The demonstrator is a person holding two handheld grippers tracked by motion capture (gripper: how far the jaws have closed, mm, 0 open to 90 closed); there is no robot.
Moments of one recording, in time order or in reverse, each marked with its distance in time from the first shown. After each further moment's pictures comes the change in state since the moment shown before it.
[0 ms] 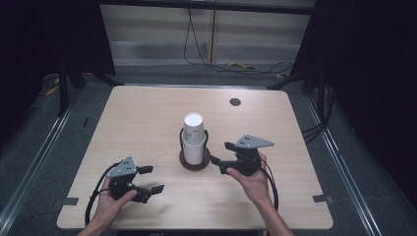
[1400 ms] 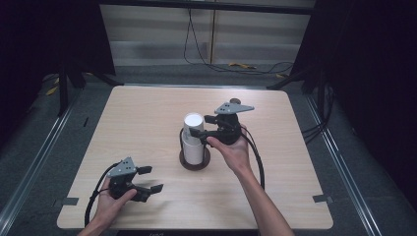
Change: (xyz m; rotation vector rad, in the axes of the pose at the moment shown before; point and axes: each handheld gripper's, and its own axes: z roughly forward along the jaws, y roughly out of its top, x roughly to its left) left arm 0.008 -0.007 0.002 0.000 0.017 -0.033; right arm -0.004 0.082 0.048 -0.036 0.105 0.005
